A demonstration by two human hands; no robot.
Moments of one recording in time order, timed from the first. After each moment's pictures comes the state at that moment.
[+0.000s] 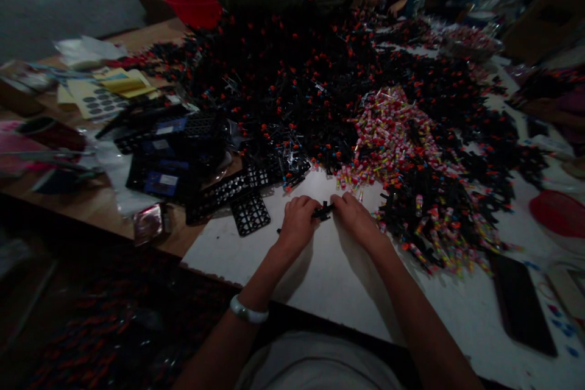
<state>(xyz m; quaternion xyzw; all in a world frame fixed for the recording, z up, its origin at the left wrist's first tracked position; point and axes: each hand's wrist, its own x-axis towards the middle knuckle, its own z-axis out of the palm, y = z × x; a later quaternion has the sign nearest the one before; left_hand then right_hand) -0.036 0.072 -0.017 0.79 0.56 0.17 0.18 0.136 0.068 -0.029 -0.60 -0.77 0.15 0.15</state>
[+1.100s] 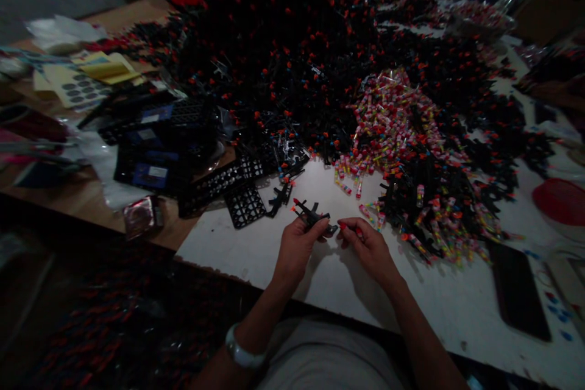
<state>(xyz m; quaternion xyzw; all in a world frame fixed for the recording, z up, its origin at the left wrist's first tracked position) -0.017 0.011 -0.006 0.37 0.53 0.43 0.64 0.143 -0.018 -0.018 -0.56 -0.55 0.47 0.39</state>
